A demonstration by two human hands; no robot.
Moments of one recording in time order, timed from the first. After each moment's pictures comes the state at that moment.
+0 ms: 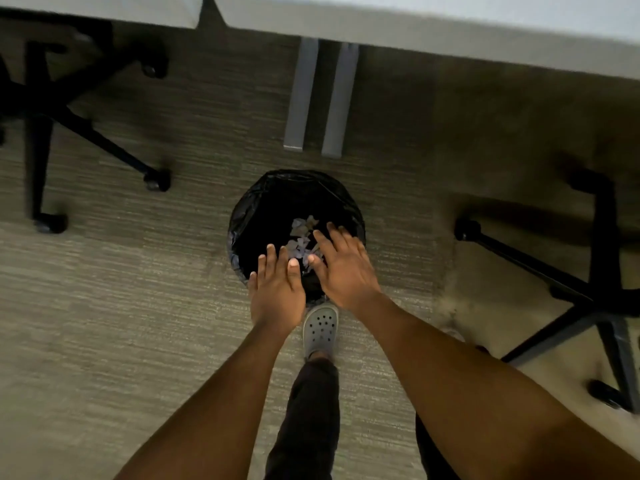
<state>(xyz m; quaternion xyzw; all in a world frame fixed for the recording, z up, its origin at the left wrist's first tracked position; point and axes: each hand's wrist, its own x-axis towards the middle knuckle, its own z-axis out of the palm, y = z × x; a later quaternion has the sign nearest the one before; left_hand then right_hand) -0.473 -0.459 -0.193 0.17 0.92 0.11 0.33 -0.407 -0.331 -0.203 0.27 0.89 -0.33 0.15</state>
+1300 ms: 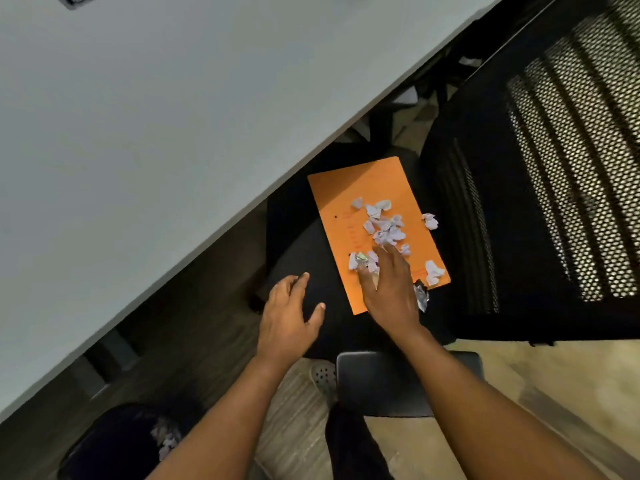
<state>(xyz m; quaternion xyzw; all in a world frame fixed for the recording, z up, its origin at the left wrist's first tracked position) -0.122 -0.117 0.045 0.69 0.64 0.11 0.32 0.073 -0.104 0.050 0.77 0.56 -0.23 -0.19</state>
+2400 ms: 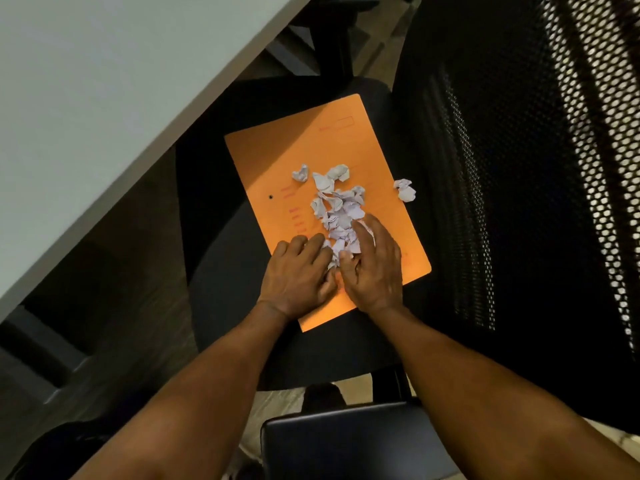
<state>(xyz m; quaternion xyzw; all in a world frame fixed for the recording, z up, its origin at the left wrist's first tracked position) 0.004 -0.022 -0.071 0.91 0.40 0.08 0.07 0.162 -0.066 -0.073 0.75 0.60 -0.16 -0.20</state>
